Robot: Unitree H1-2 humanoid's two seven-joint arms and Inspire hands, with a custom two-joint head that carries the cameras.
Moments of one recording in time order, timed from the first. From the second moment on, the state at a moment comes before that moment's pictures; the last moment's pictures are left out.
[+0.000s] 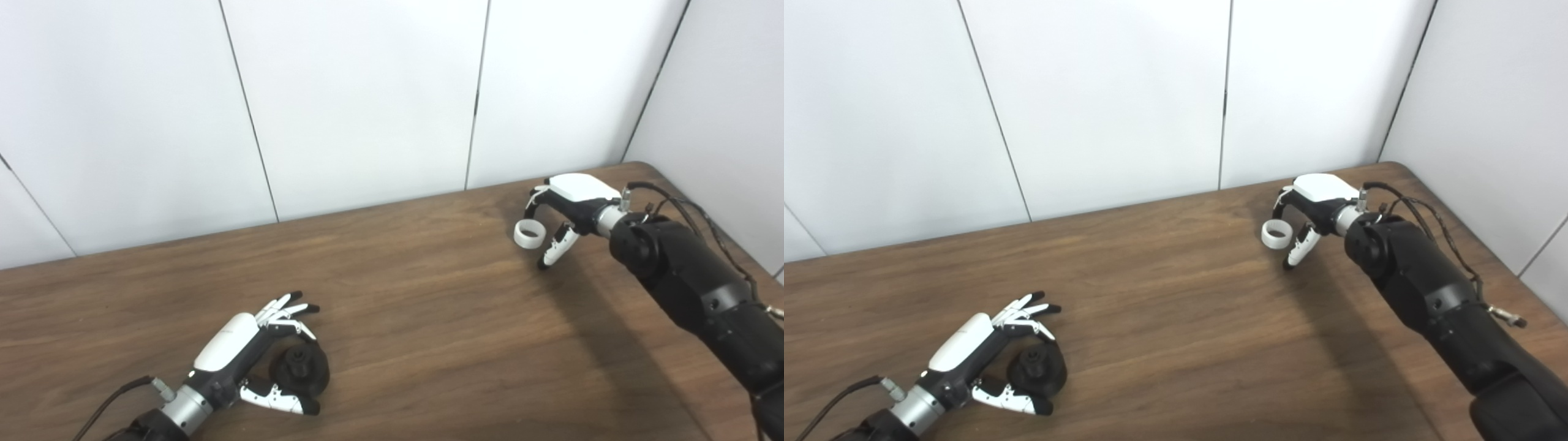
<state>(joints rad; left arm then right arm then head) -0.40 0.47 -0.58 0.40 0.40 -0.49 0.03 -0.58 -0.70 0.29 0.37 -0.75 0.10 0.30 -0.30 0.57</state>
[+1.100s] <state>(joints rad) -0.39 0.47 -0.57 0.38 0.39 -0.48 0.02 -0.62 -0.69 0.32 0.42 -0.76 0.10 0.30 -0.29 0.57</state>
